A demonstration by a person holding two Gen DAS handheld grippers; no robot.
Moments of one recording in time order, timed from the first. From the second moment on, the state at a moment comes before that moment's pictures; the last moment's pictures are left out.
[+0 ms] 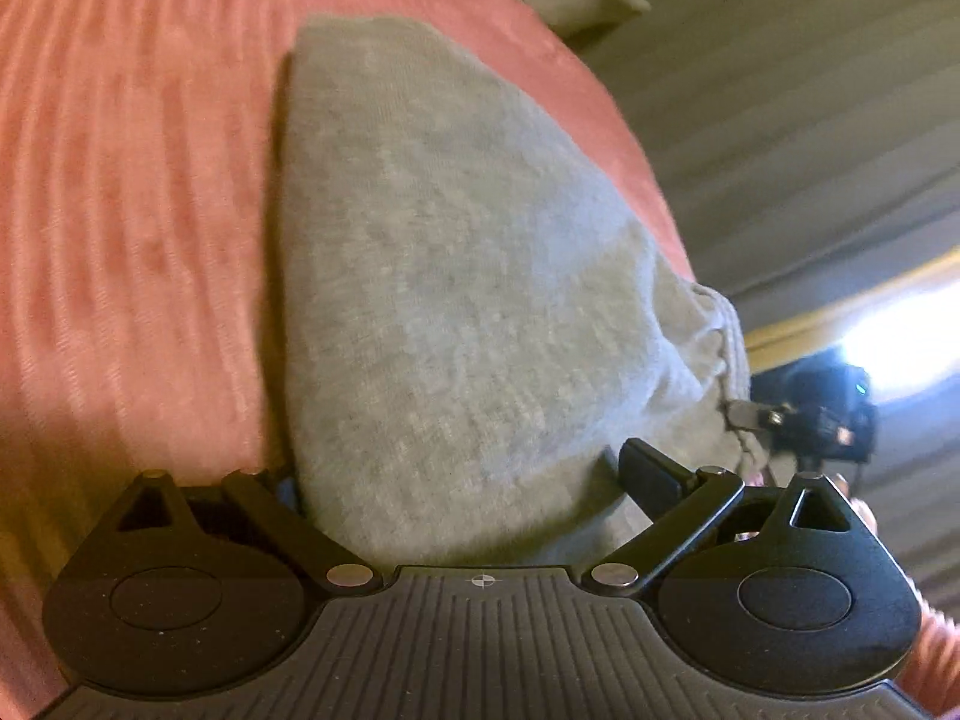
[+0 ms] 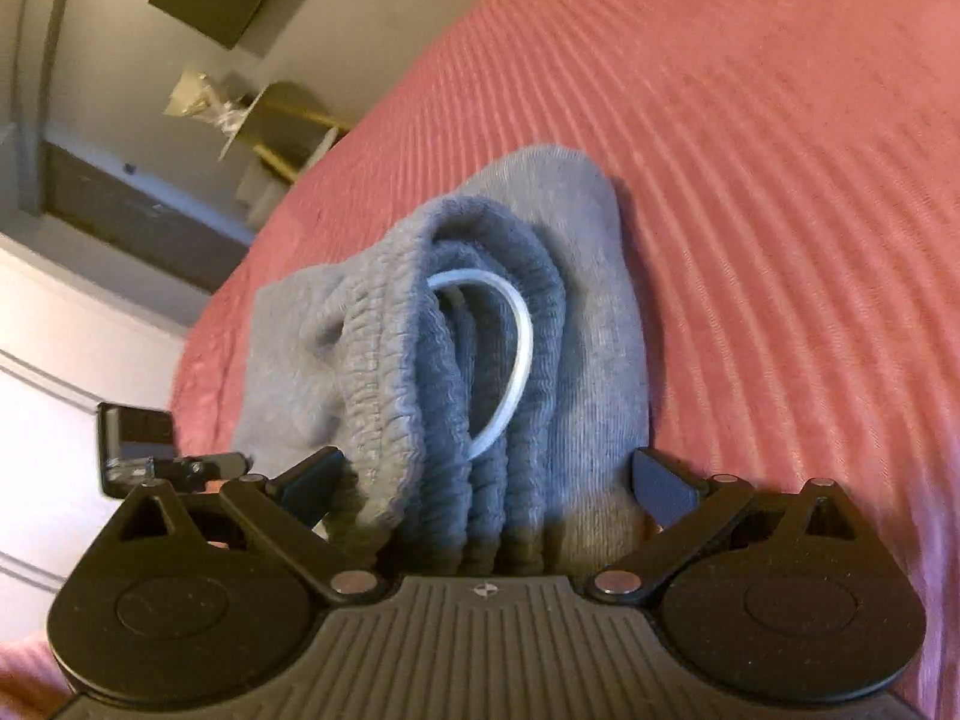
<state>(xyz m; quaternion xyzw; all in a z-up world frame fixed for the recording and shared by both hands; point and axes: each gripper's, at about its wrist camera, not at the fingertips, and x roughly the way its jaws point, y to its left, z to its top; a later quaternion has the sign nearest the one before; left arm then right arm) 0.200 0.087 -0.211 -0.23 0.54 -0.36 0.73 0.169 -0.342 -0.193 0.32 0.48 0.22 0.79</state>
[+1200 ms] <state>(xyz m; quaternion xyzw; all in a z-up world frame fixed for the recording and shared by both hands) 0.206 0.032 -0.224 -0.27 0.51 -0.38 0.73 0.205 -0.324 -0.216 0.31 0.52 0.26 0.75</state>
